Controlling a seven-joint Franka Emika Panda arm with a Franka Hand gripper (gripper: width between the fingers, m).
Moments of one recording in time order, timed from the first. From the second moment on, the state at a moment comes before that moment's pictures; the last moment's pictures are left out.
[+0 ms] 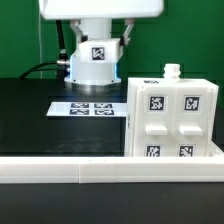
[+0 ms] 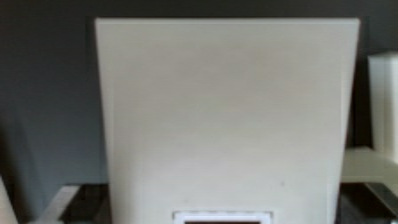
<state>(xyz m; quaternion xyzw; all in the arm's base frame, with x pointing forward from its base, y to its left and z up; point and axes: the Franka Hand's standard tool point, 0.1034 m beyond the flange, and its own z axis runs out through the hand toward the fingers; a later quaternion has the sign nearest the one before) 0.519 -0.001 0.179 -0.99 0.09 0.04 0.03</state>
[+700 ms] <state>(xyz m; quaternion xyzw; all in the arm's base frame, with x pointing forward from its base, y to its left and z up) 0.523 0.000 0.176 -0.99 0.09 0.04 0.03</state>
